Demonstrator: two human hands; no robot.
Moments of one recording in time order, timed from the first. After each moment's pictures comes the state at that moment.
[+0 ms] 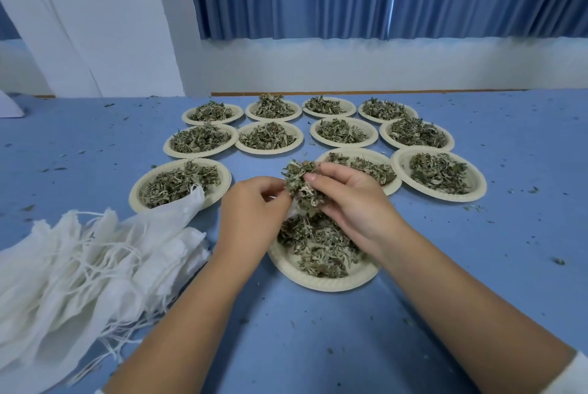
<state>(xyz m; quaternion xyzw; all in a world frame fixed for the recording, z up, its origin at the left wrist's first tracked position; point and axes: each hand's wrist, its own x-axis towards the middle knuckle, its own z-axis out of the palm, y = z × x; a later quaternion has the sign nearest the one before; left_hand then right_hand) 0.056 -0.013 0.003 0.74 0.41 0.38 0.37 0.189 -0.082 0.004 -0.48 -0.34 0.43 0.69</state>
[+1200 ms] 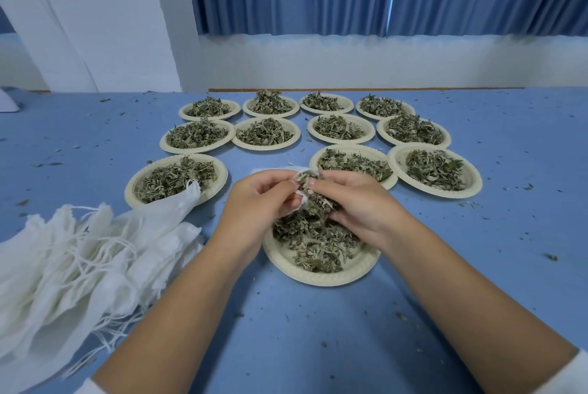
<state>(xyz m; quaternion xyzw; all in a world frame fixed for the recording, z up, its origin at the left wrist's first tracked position) 0.060 -0.019 0.009 0.56 0.30 0.38 0.67 0.200 -0.088 0.007 -0.56 -0.33 0.46 0.60</state>
